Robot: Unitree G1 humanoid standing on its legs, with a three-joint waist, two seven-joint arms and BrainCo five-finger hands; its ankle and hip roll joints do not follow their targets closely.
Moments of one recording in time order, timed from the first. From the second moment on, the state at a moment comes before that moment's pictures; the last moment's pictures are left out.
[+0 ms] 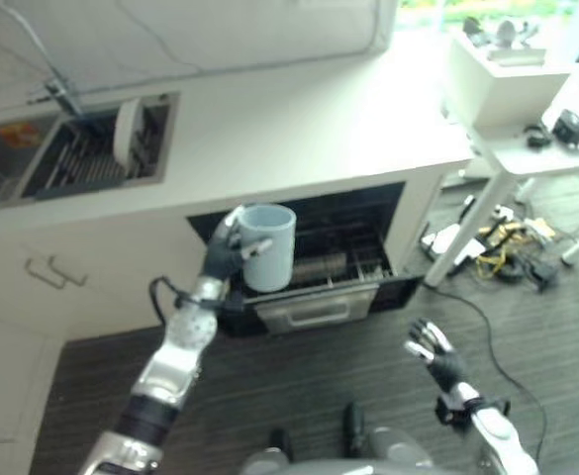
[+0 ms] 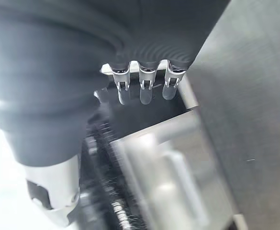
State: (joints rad) left arm -0.11 0.40 -0.20 0.07 -0.23 -0.26 0.15; right arm 0.23 -0.33 0.10 0.20 0.53 -0.17 0.18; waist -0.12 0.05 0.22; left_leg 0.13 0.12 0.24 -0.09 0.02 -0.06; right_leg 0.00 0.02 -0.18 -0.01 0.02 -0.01
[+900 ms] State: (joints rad) left arm -0.16 0.43 -0.24 0.00 0.09 -0.35 0.43; right arm -0.13 -0.50 0.31 -0.14 0.39 -0.11 0.09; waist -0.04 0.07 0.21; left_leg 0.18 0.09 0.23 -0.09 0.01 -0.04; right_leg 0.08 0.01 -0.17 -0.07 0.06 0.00
